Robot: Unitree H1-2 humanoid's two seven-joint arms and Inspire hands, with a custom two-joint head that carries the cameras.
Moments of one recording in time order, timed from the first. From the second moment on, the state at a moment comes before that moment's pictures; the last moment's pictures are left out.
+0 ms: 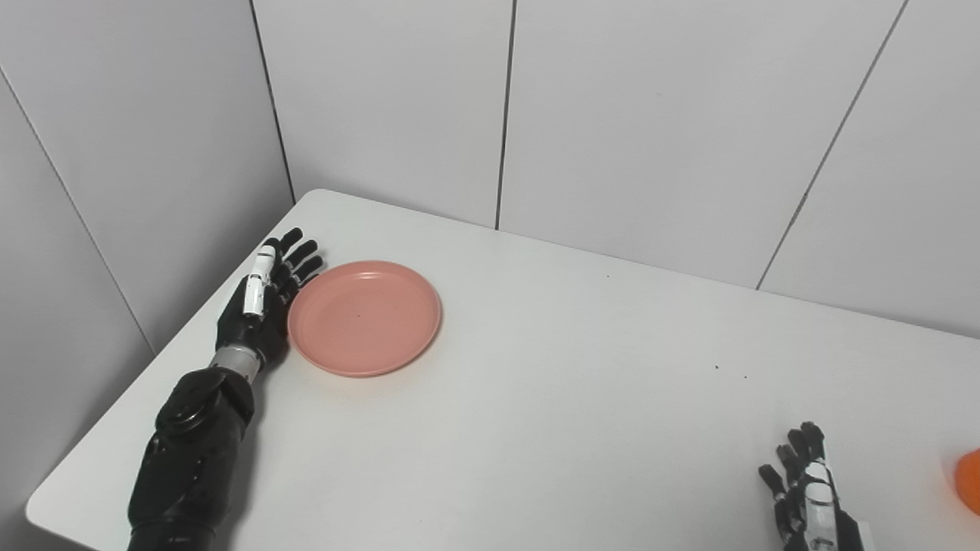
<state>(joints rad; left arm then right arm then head) -0.31 0.35 0.39 0.31 -0.46 0.17 -0.16 0.09 0.01 0.03 -0.20 0.11 0.03 0.03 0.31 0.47</state>
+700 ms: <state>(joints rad) -0.31 0.28 0.31 0.19 -0.45 0.28 -0.12 0.09 0.02 0.03 -0.20 0.10 0.03 0.03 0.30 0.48</state>
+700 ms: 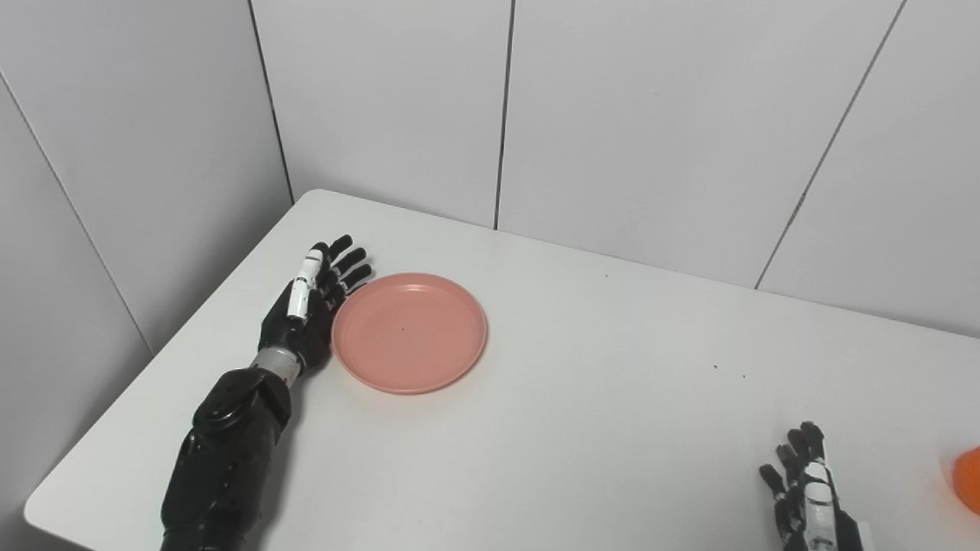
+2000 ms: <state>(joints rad) -0.30 0.14 0.18 0.10 -0.41 0.33 -0.12 0.10 0.04 0.03 -0.21 0.06 0.03 0.01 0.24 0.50</state>
